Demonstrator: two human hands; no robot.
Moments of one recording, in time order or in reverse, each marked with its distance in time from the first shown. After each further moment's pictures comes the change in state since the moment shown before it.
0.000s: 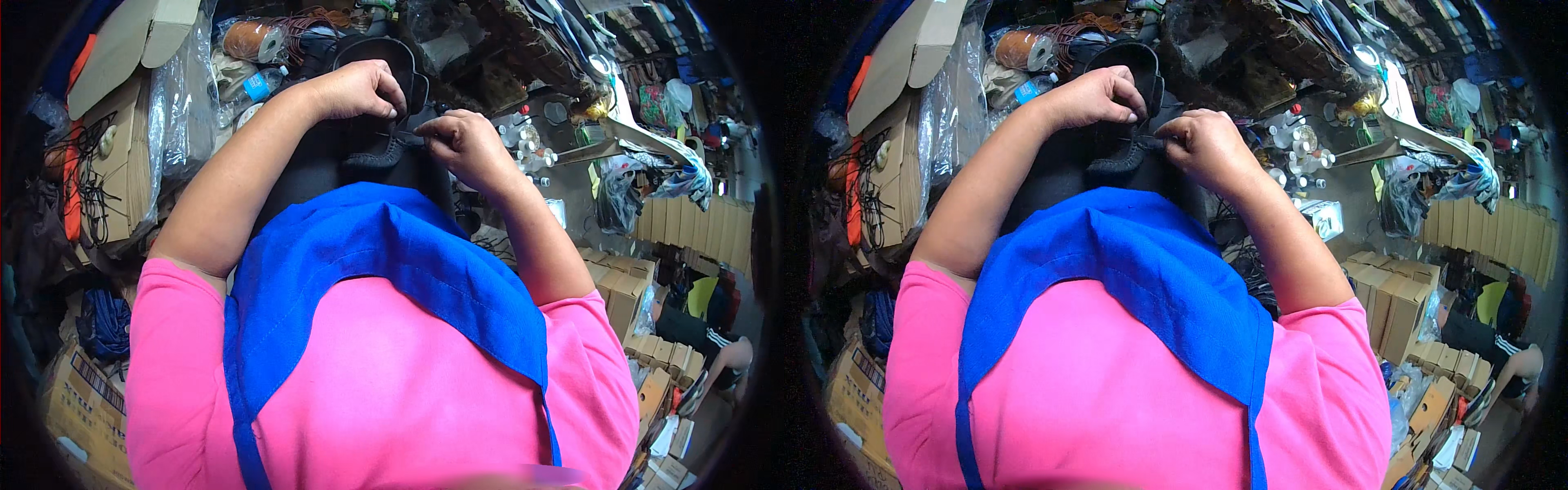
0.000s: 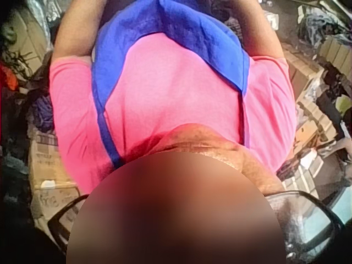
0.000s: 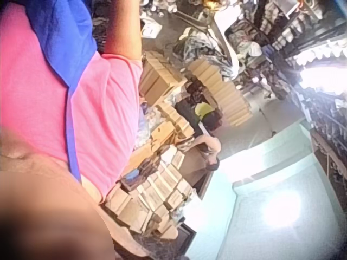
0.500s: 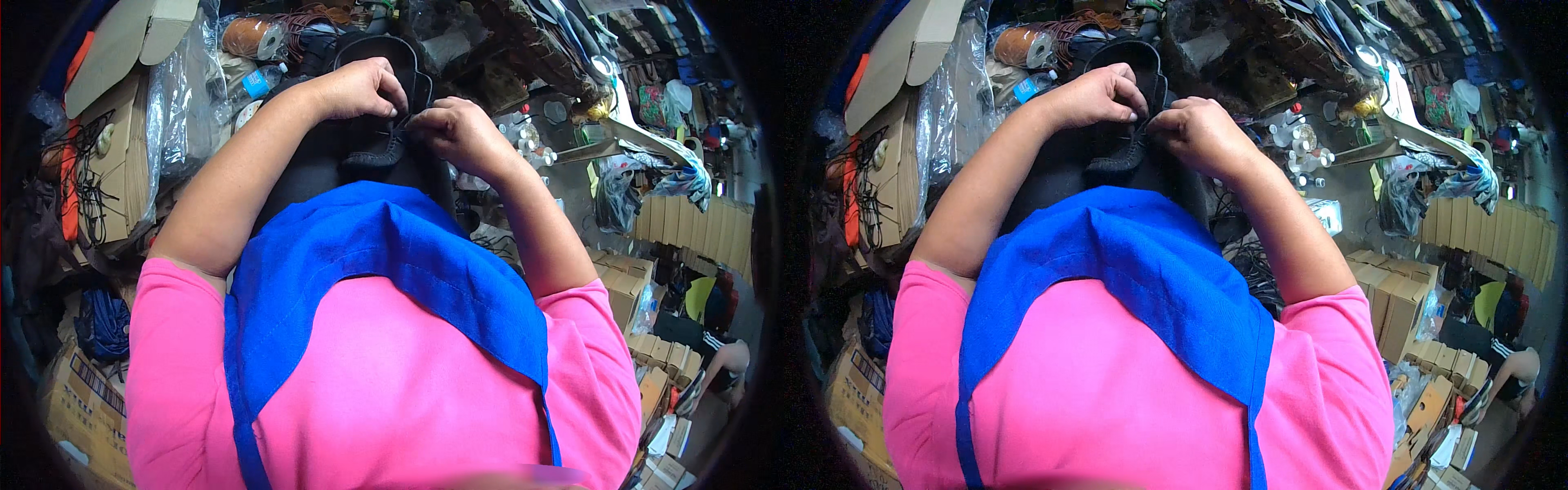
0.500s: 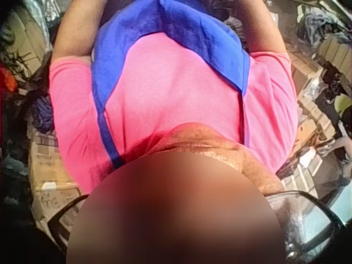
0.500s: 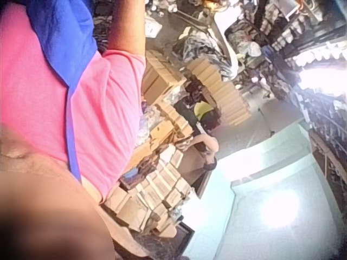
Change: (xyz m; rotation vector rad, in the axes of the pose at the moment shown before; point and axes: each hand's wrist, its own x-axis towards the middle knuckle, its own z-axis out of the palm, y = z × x) left_hand -0.003 -0.001 -0.001 0.009 -0.003 0.009; right_hand 0.018 0.011 -0.003 0.000 -0.156 -0.076
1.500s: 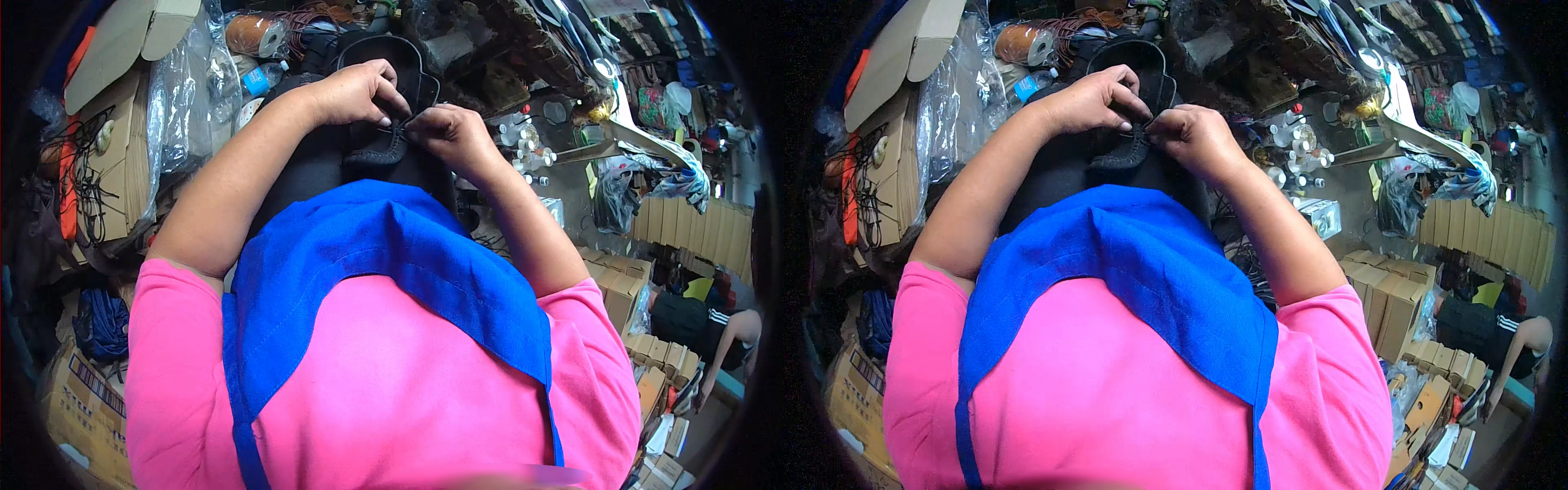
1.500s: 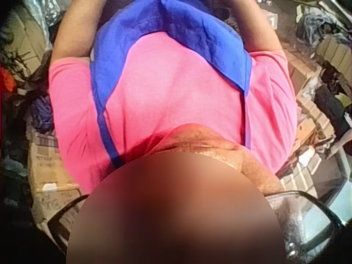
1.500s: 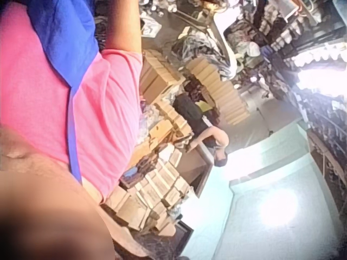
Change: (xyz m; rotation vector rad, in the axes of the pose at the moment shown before) left_hand -0.010 -0.010 0.003 0.098 0.012 0.059; right_hand -0.002 0.008 0.028 0.096 0.163 0.020
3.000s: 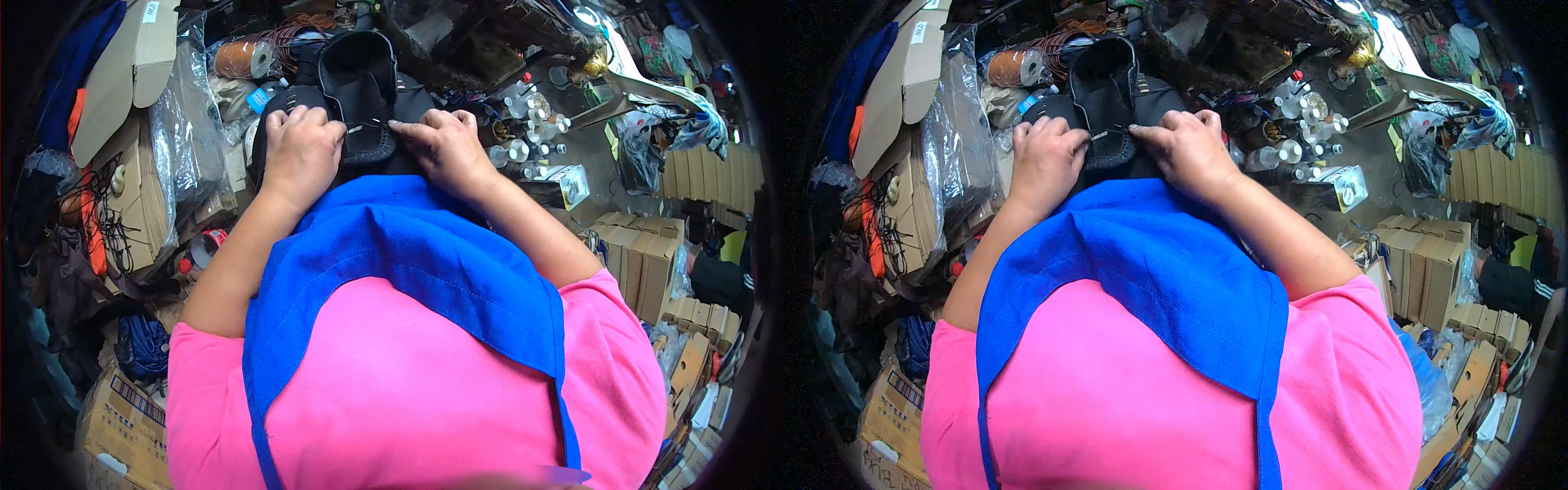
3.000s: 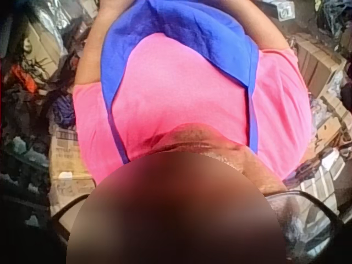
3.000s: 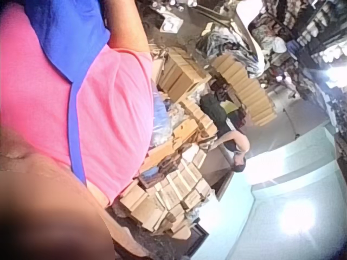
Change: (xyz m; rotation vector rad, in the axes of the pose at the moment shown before) left_hand -0.073 0.054 0.035 0.753 0.440 -0.155; right_hand -0.036 -0.024 0.026 -0.277 0.127 0.036
